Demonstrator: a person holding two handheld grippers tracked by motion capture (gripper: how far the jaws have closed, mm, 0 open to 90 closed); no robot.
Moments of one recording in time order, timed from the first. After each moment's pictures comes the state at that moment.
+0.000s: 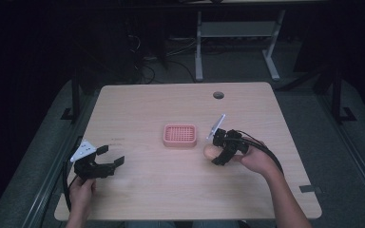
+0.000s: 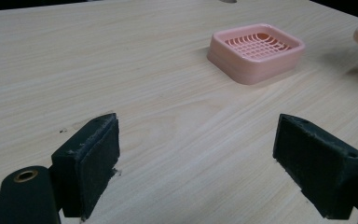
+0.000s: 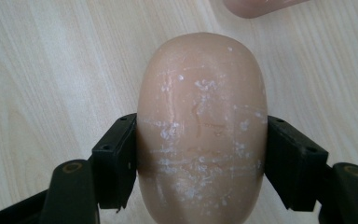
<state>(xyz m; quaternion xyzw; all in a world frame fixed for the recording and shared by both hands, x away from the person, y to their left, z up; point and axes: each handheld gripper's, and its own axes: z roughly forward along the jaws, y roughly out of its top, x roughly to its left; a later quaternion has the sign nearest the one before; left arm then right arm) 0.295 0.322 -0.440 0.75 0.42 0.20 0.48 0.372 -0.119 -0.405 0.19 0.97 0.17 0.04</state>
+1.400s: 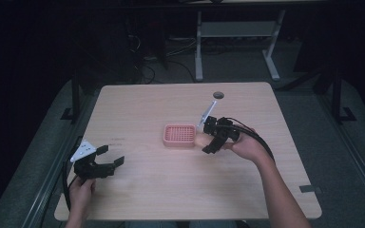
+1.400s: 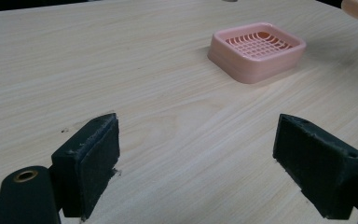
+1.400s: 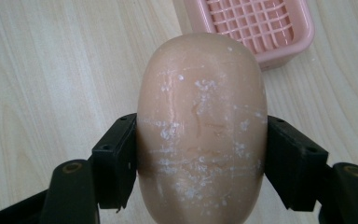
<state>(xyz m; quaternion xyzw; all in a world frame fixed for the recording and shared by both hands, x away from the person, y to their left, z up) 0.295 0.322 -0.440 0.75 0.41 0.20 0.47 0.396 -0.093 -0.377 0.17 0.97 0.19 0.05</state>
